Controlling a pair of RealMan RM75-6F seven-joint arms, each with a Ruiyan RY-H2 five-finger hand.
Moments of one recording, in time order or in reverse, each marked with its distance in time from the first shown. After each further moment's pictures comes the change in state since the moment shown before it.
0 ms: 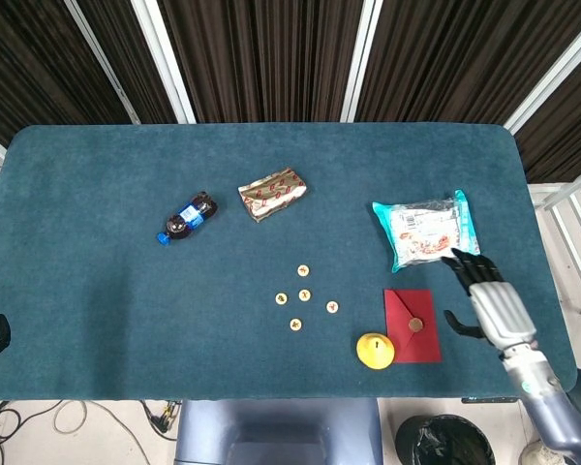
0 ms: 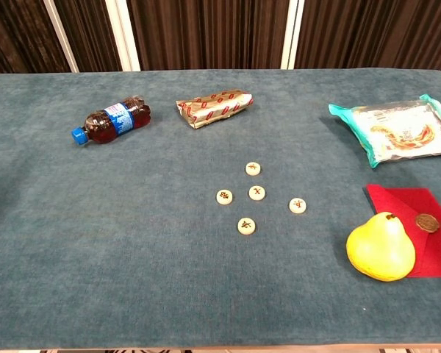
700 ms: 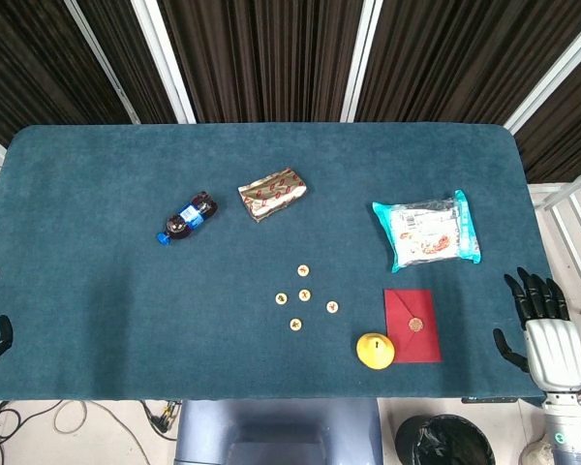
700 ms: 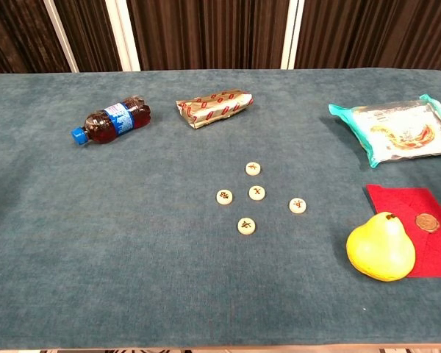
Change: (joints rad) left arm -0.003 0.004 0.009 0.003 0.010 -0.007 0.012; right arm -0.270 -0.141 -0.080 0.201 -0.168 0.464 -0.070
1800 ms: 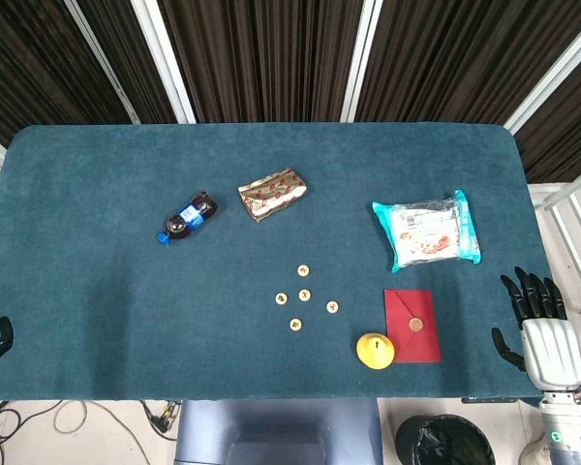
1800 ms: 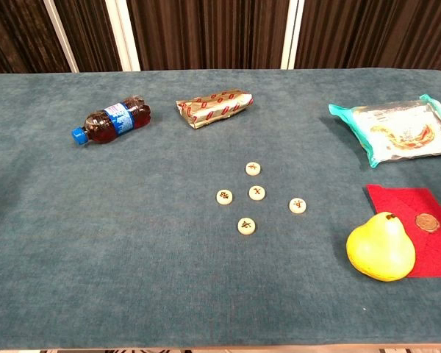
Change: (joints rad) left arm -0.001 0.005 0.008 0.003 0.008 -0.003 0.013; right arm 0.006 -0.018 0.003 0.009 -0.005 0.001 -0.025
